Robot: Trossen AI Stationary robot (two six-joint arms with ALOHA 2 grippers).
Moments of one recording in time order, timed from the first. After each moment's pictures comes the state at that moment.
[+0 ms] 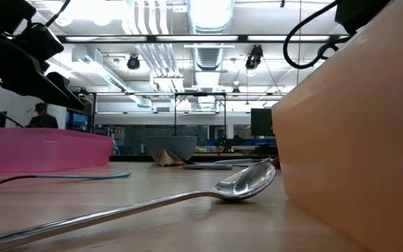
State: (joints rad) left arm -0.06 0.32 0.24 -0.48 -0.21 -0.08; right arm 0.30 1.24 0.68 -0.85 0.36 1.41
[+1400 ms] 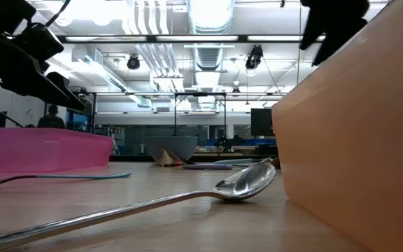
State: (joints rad) left arm -0.06 0.32 0.24 -0.48 -0.21 -0.08; right arm 0.30 1.26 1.12 -0.98 0.47 0.95
